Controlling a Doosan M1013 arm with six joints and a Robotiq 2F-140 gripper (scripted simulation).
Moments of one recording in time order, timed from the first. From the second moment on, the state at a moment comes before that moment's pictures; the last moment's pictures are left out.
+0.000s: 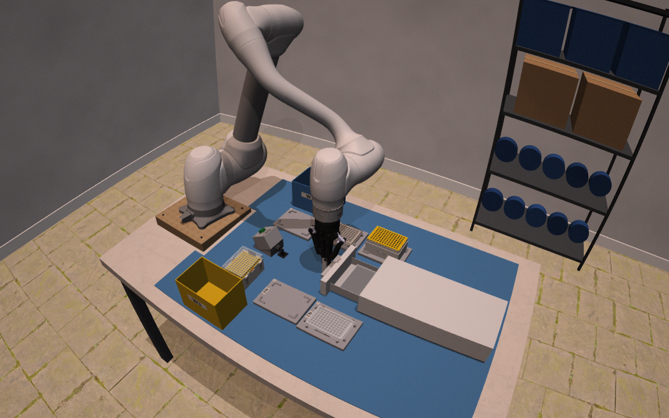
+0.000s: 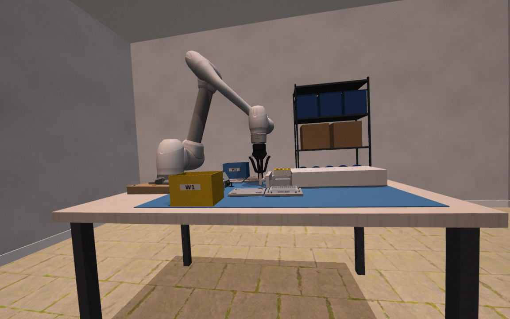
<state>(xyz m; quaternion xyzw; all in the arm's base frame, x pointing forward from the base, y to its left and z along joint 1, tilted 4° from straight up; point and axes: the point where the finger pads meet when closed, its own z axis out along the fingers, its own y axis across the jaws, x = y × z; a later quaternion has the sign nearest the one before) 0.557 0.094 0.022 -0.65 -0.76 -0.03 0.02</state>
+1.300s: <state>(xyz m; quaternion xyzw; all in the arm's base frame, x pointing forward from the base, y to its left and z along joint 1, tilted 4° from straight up) 0.601 0.100 0.023 -0.65 -0.76 -0.03 0.02</state>
